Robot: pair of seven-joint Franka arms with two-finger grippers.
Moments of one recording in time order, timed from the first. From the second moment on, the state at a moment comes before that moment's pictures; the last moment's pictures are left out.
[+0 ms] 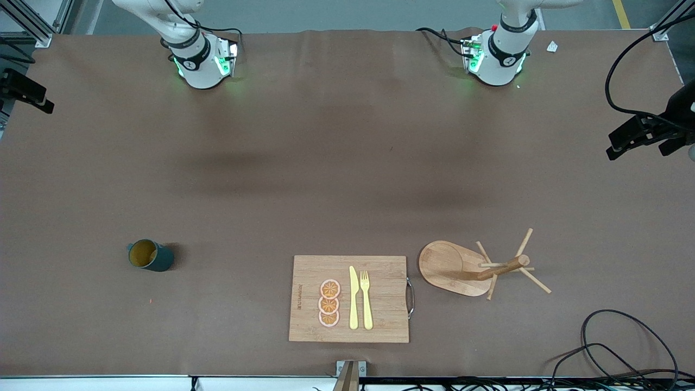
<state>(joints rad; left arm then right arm) -0.05 0.05 0.00 -1.44 0.01 1.57 -0.12 -0.08 -0.07 -0.02 -1.53 -0.02 1.39 -0.04</state>
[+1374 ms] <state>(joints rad) -0.05 0.05 0.00 -1.44 0.01 1.52 -0.11 -0.10 0.49 -0.01 -1.56 0.05 2.03 -0.13</state>
